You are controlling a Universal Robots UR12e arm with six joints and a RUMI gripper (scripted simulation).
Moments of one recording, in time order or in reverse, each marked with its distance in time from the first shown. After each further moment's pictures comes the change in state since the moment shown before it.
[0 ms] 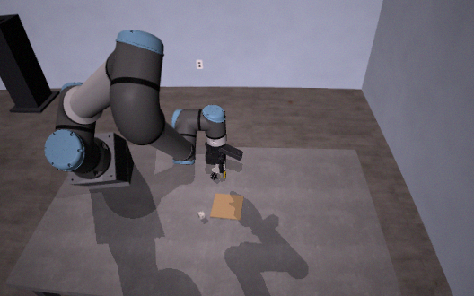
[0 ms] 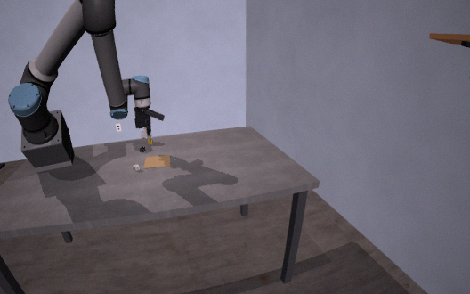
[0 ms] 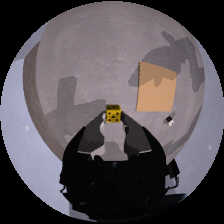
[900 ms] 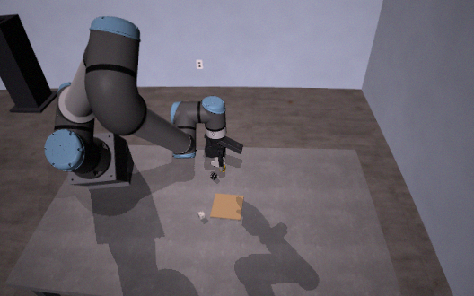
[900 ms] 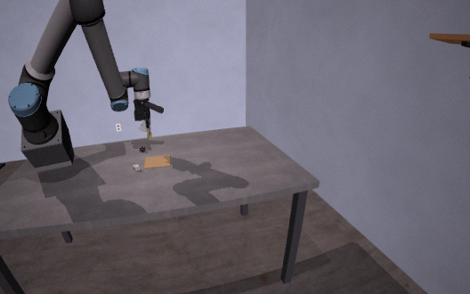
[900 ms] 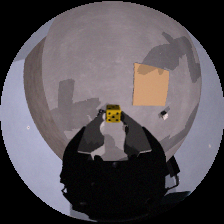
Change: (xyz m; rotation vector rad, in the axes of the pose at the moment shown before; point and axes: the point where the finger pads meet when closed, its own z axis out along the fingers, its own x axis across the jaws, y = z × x) arm 0.000 0.000 -0.043 -0.004 0.001 0.007
